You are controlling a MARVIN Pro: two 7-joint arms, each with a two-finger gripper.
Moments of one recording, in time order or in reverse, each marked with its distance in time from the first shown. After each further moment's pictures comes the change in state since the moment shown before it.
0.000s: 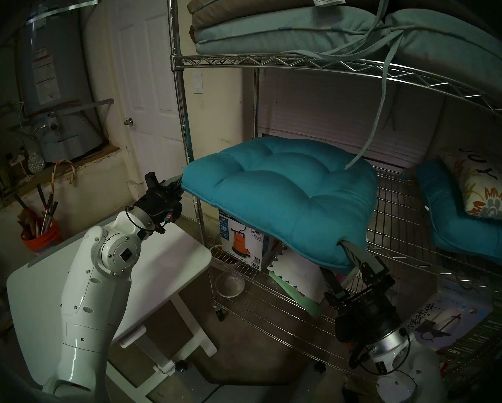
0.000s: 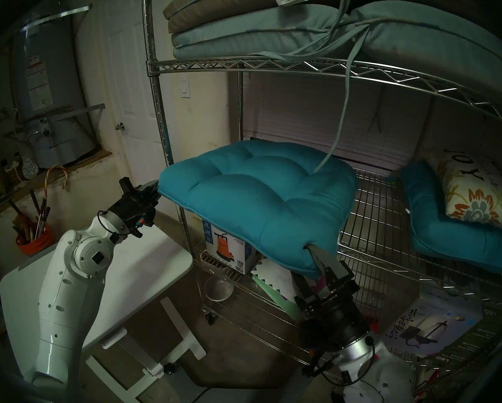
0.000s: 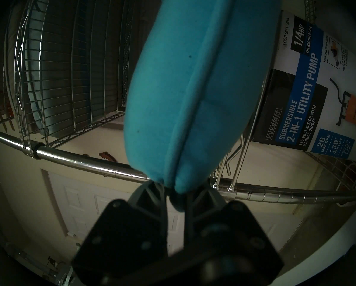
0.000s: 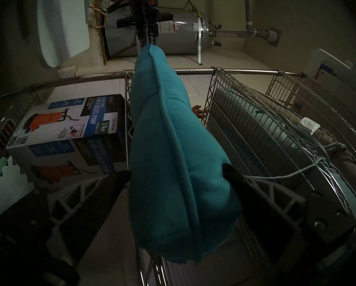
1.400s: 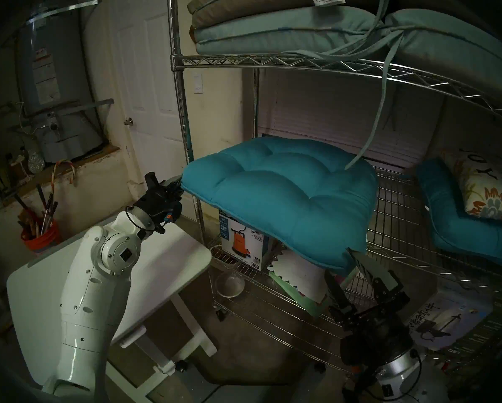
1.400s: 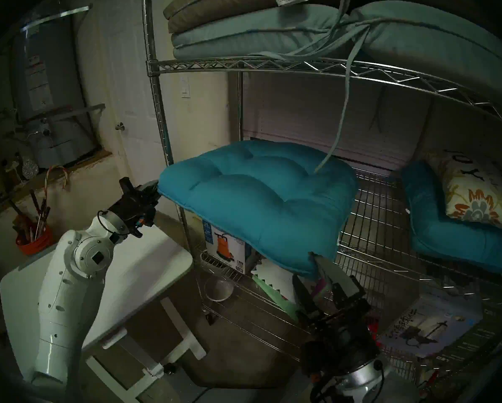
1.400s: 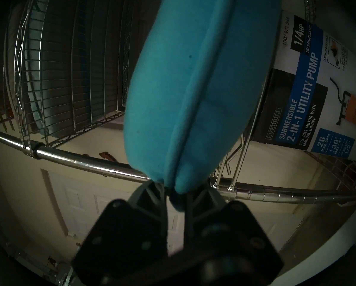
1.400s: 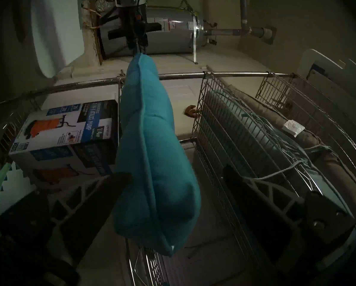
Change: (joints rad) left arm 0.001 0.004 0.002 0.000 -0.001 0.003 0.002; right arm -0.196 -0.033 -0.016 -0.104 -0.043 0.007 -0.109
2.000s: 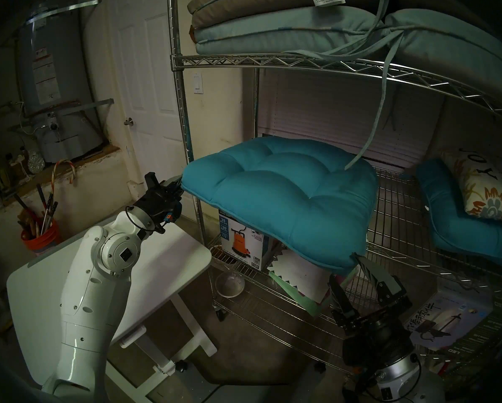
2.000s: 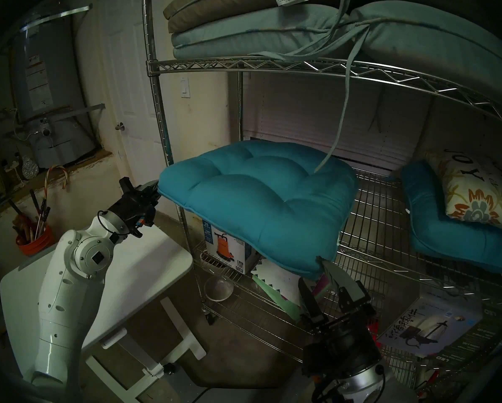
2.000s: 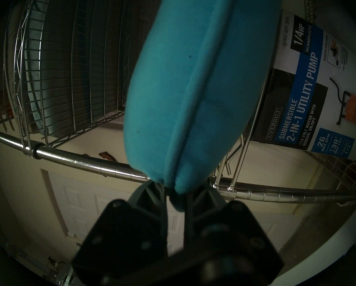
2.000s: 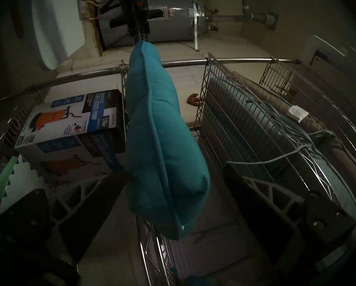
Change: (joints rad) left arm 0.000 0.002 0.001 0.000 0.000 0.002 0.001; right arm -0.033 -0.023 0.008 -0.005 0.003 0.028 -0.018
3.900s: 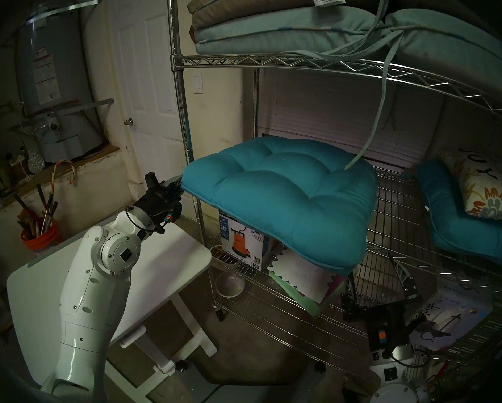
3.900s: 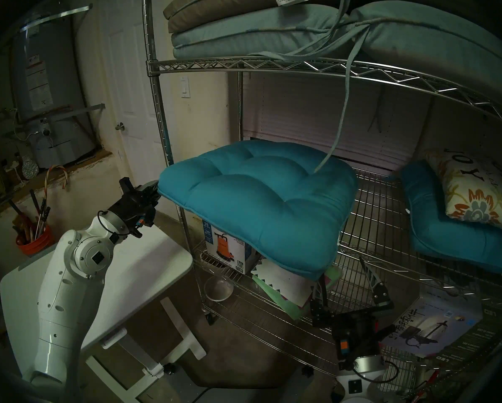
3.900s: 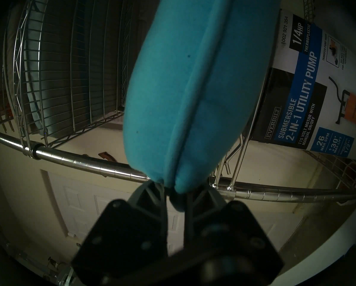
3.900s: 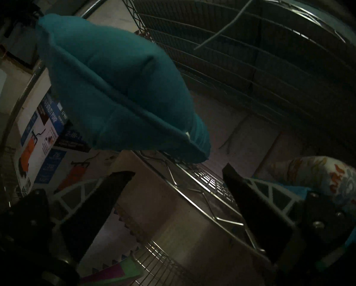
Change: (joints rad) left arm 0.001 0.007 0.004 0.000 -0.001 0.005 0.003; right arm 0.062 -0.087 -0.051 0.100 0.696 0.083 0.226
